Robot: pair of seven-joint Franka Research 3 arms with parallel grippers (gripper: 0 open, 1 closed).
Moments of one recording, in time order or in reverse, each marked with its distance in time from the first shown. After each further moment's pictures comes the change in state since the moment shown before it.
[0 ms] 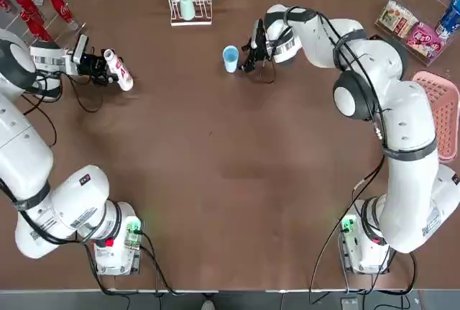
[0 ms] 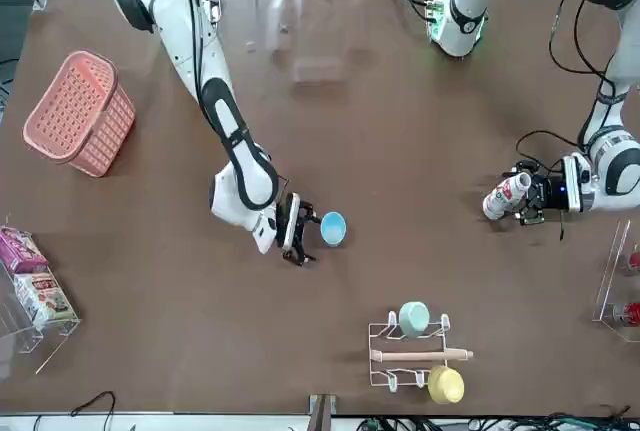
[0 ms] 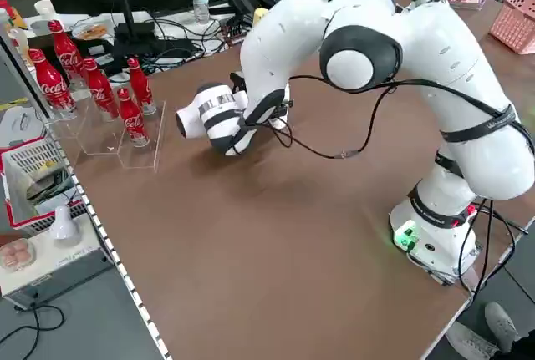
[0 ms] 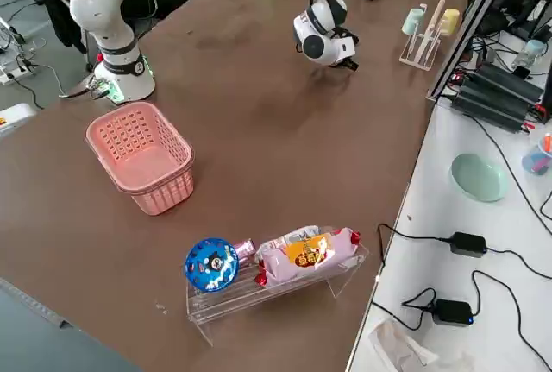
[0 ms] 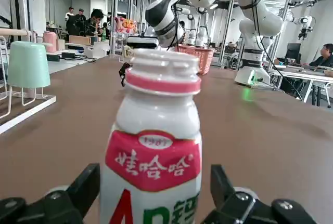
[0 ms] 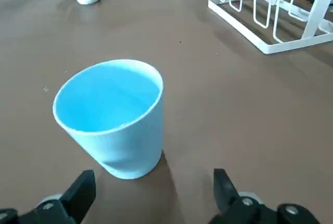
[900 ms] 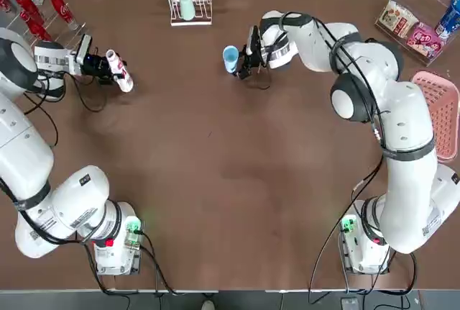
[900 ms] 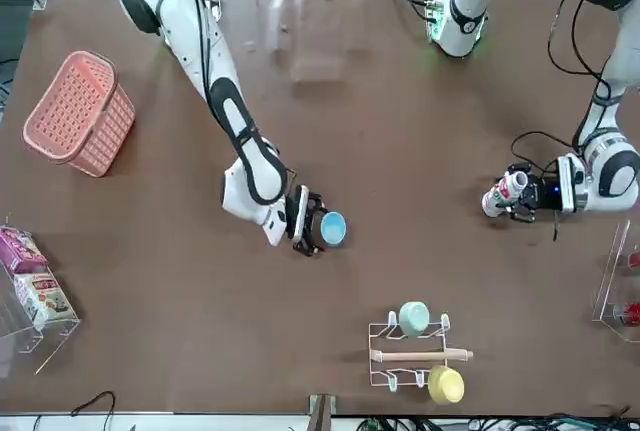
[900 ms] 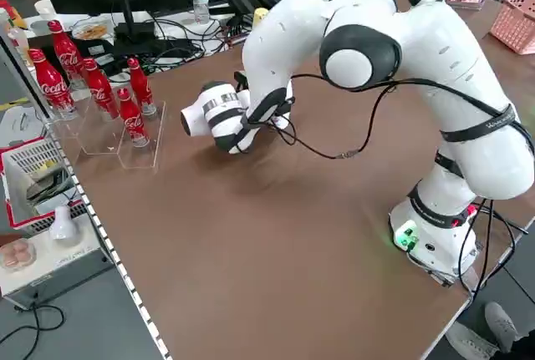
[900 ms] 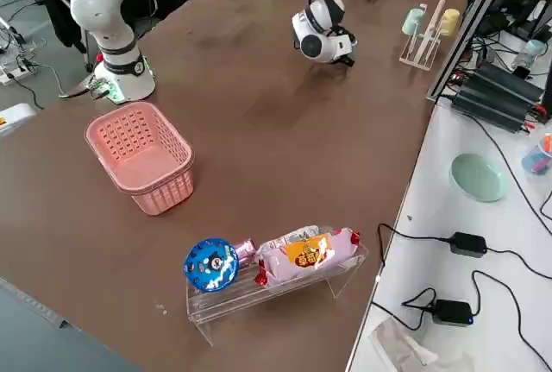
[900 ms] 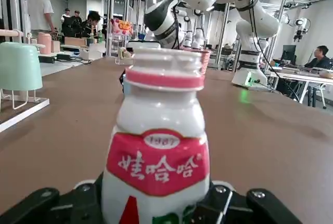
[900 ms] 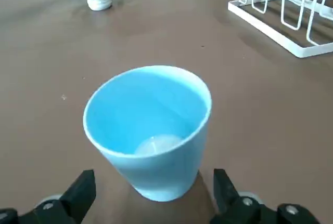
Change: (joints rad) left arm -0.011 -0.002 -0.014 -0.011 -0.002 0.011 0.002; right arm 0.009 0.012 0.036 0.002 0.032 0.000 -0.023
